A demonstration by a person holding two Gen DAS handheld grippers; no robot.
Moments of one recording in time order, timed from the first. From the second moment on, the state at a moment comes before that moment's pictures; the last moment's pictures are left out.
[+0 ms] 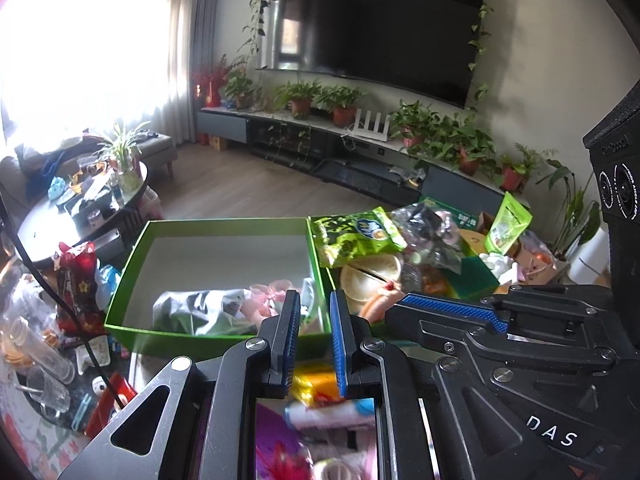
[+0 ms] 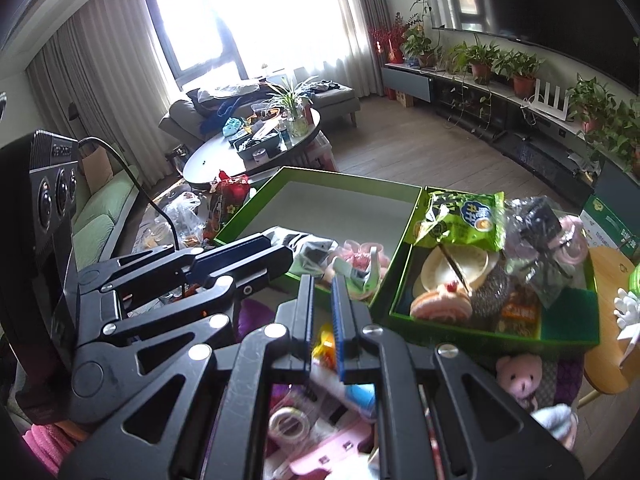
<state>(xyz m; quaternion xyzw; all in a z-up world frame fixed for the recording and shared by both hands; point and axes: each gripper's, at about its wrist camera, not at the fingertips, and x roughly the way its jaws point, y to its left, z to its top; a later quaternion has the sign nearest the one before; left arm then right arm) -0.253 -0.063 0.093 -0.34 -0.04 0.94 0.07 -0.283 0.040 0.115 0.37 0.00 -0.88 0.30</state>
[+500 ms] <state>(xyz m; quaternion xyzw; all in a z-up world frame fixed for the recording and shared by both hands) -0.180 -0.037 0.094 -0.32 -0.01 0.94 0.08 -0.199 0.064 0.114 0.36 -0.01 -0.88 0.30</state>
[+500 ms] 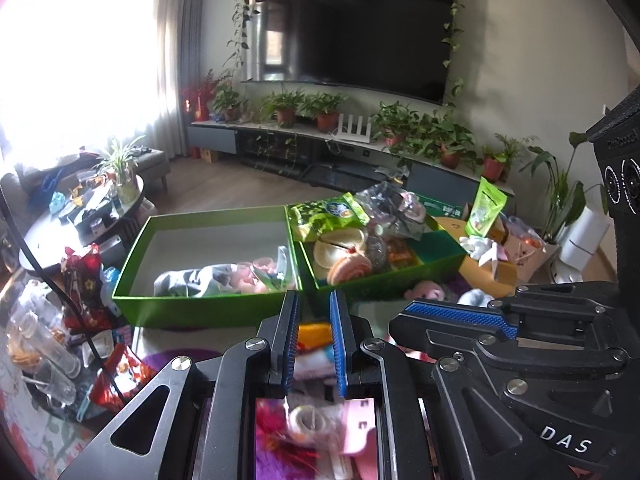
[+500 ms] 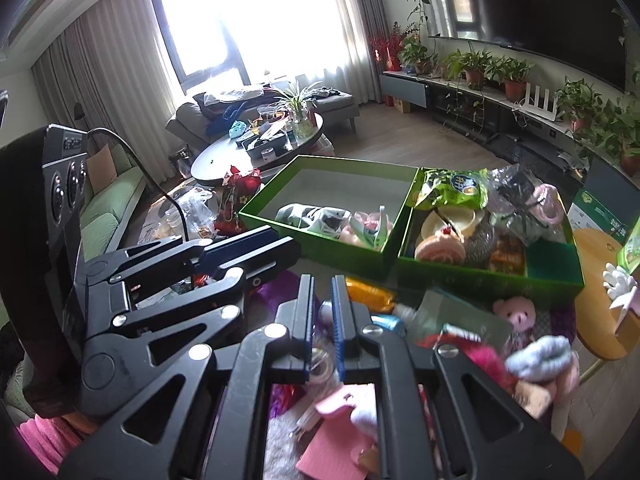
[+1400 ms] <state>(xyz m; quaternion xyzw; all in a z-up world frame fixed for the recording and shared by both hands) -0.109 0.018 0.035 -0.35 -0.01 0.93 0.10 -0.101 0.122 0.052 0.36 -0.01 -0.89 0.29</state>
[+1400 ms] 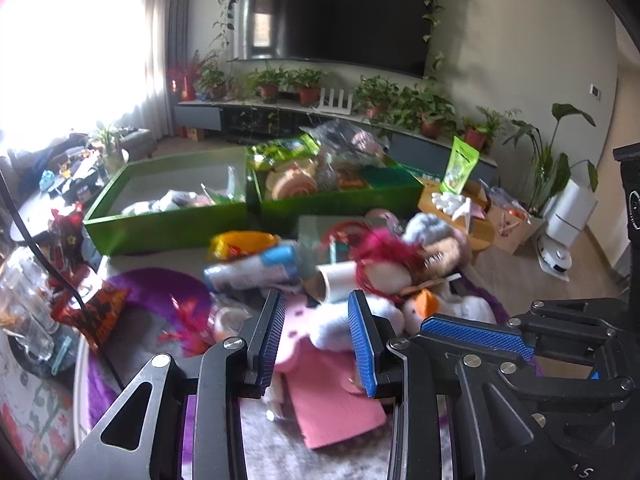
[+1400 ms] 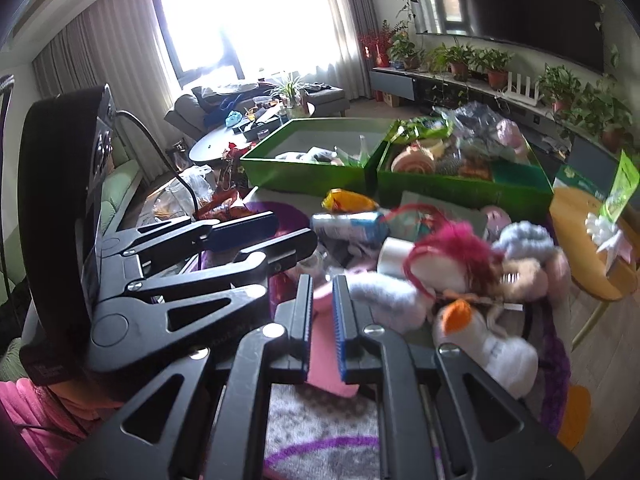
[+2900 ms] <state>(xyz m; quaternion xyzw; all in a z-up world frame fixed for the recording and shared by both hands) -0.079 -0.016 -0.063 -0.44 -0.06 0.89 0.08 -0.112 0.122 -0.071 0.49 -0.12 -0.82 0.27</state>
